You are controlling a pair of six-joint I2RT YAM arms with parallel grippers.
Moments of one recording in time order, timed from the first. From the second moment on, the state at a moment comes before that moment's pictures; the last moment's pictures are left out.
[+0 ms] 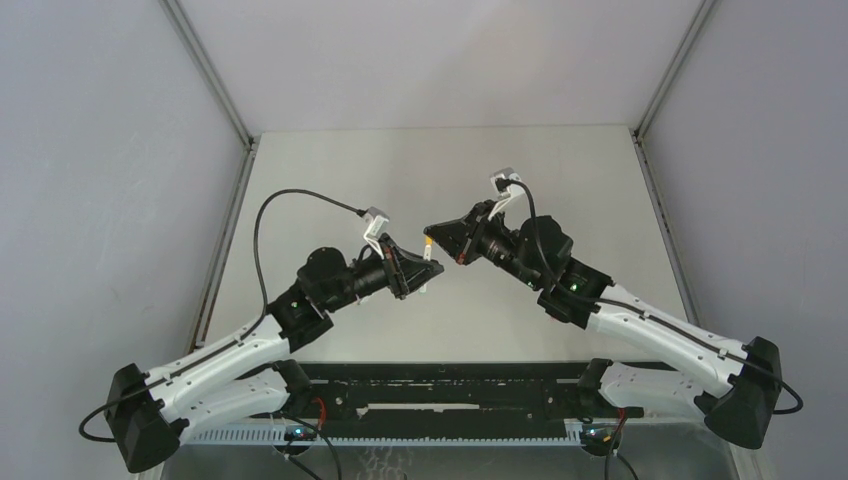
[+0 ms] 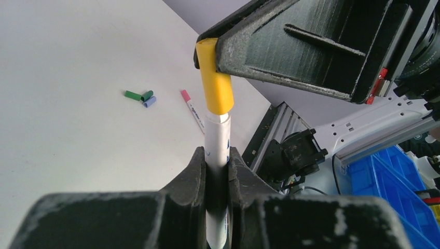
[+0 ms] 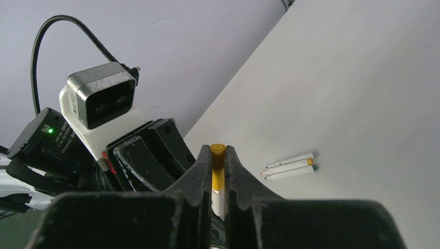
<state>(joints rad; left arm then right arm) -0.85 0.88 0.61 0.27 0.22 -0.58 0.91 1.05 0.90 0.11 -0.01 0.65</state>
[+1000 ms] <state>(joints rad) -0.87 0.87 0.61 0.23 0.25 -0.50 1.00 0.95 0.73 0.29 0.11 0.64</state>
